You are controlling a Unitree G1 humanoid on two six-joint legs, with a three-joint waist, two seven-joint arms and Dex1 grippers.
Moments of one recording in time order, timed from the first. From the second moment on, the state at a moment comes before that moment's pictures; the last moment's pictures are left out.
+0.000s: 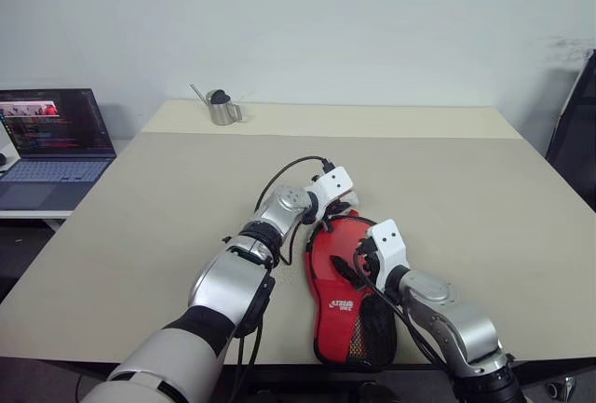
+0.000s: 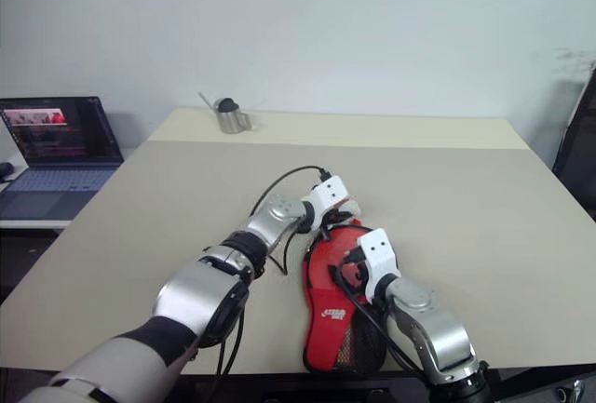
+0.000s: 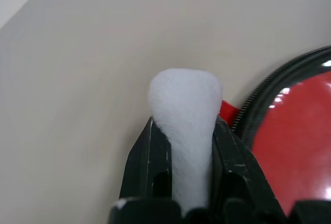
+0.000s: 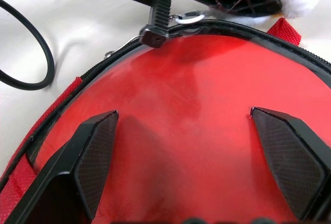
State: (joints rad) left arm -1.21 0.07 -0.20 1.35 0.27 -0.17 -0.62; right arm -0.21 -0.19 0.22 -0.31 0.21 0.79 0.28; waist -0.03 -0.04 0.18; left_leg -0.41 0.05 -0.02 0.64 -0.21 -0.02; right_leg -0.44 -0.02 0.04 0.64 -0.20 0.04
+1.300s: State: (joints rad) left arm -1.27 -0.16 -0.33 1.40 0.48 -0.37 -0.47; right arm -0.09 -0.14 0.23 -0.45 0.21 0.82 0.20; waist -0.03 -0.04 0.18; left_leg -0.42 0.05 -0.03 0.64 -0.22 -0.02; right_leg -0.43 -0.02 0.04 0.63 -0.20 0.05
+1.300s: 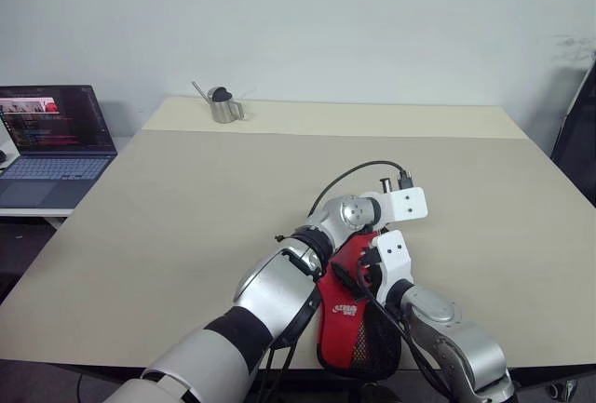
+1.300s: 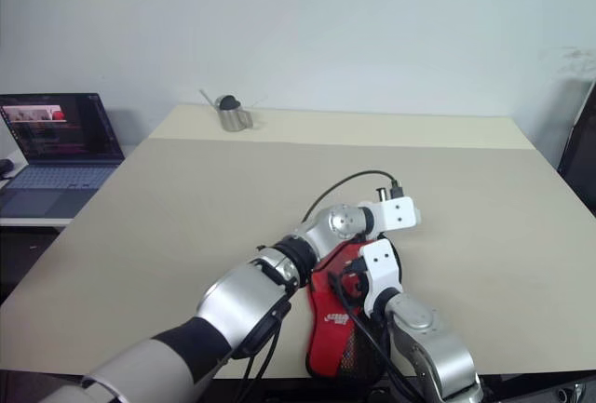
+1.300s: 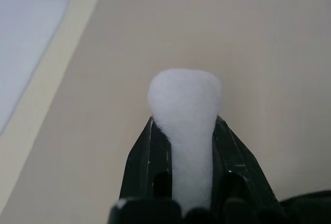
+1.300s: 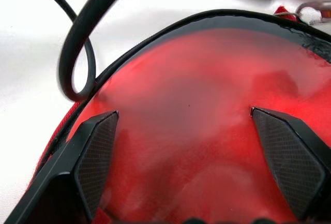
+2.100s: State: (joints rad) left arm -1.31 -0.15 -0.14 1.38 0.29 -0.29 -0.42; right arm -0.11 -0.14 0.24 -0.43 0.21 0.83 0.22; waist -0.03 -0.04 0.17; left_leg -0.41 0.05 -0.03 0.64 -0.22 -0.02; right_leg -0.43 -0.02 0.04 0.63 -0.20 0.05
